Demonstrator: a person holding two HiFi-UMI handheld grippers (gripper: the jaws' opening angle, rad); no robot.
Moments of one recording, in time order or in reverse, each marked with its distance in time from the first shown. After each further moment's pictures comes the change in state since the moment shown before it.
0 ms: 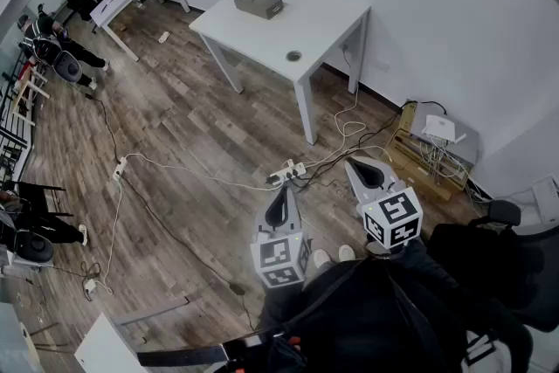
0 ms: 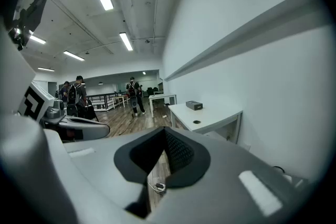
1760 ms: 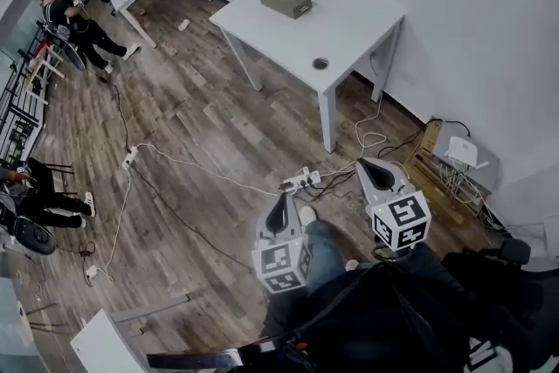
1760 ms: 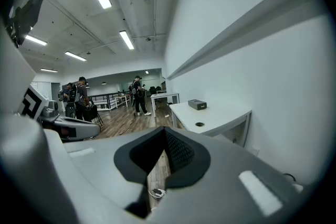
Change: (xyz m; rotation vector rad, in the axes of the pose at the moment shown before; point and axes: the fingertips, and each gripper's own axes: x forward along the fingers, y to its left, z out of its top) left arm 0.072 0.065 -0.017 -0.064 0.027 0.126; right arm 0.102 -0.042 0.000 -0.001 0.010 0.043
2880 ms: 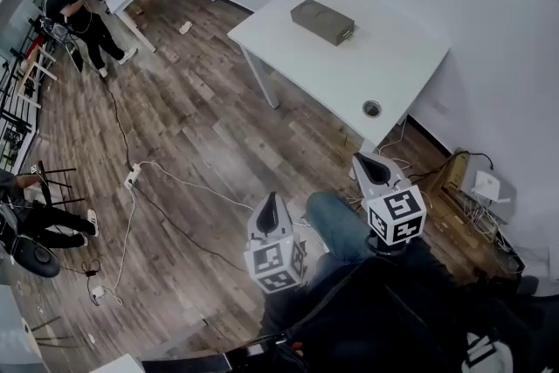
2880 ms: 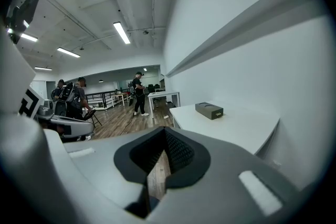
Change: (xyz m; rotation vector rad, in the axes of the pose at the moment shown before) left arm 0.181 0.210 0.108 -0.049 0.006 0.069; right arm 0.284 0.013 0.089 -0.003 0.024 -0.012
